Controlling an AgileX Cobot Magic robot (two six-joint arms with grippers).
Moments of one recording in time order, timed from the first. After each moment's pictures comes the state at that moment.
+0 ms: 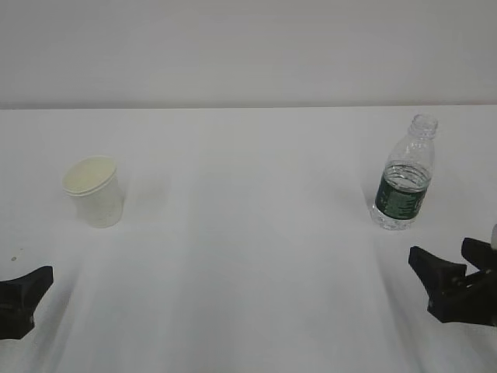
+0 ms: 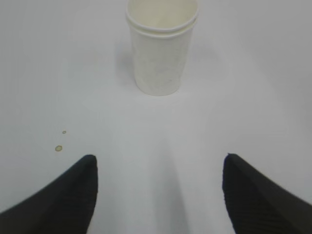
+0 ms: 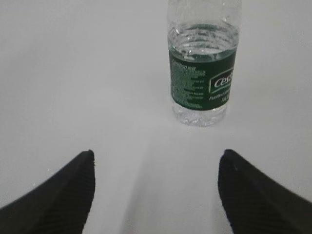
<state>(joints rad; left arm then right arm) -0.37 1.66 0.00 -0.18 -1.15 -0.09 0.23 1.68 -0.04 -0.01 -1.15 0.06</state>
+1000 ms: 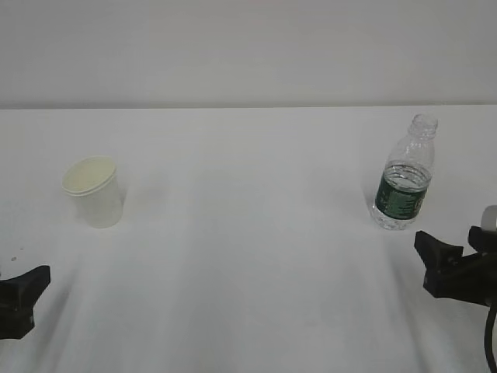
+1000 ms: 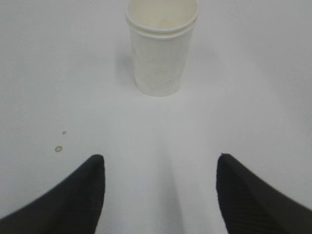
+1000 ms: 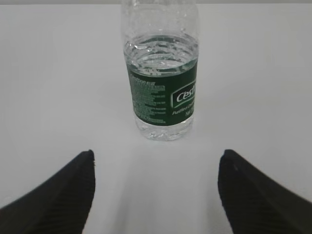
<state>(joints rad) -0.37 1.66 0.00 -0.18 -1.15 -0.09 0.23 1.75 -0.12 0.11 -1.15 0.02</state>
